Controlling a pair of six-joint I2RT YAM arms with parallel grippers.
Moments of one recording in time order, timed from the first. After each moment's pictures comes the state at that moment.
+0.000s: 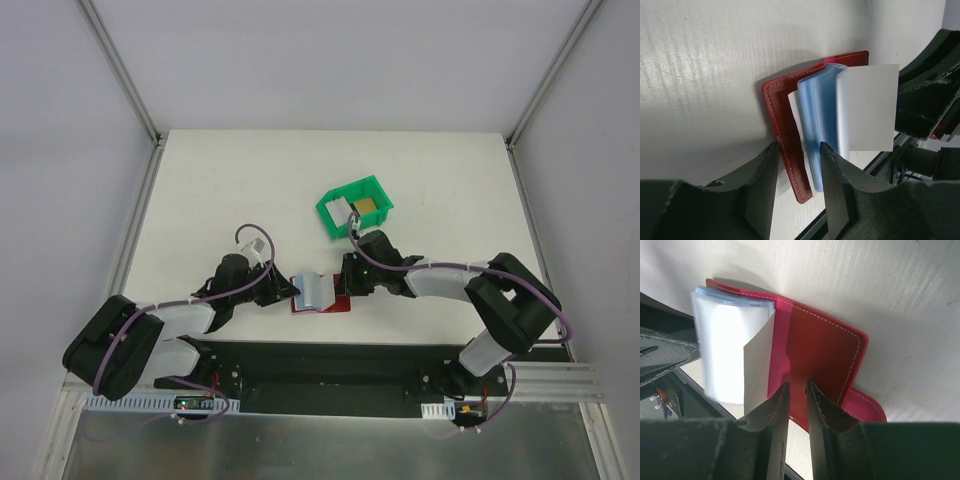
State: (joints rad) left arm -0.50 1.25 0.18 0.47 0.38 -0.89; right arm 0.77 1.60 0.68 0.04 -0.27 0.71
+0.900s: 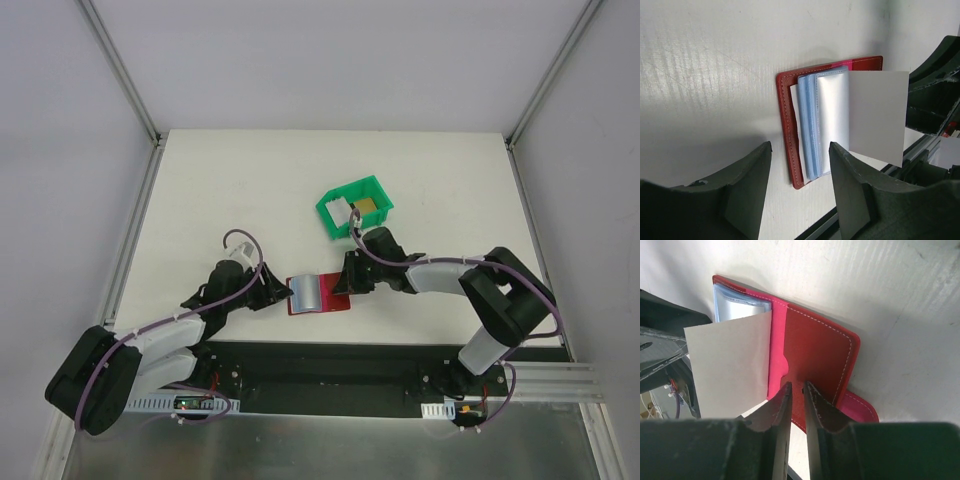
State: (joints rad) left arm -0.50 1.03 0.14 0.27 0.25 -0.89; right arm 0.71 1.65 0.68 0.09 -0.38 0.70
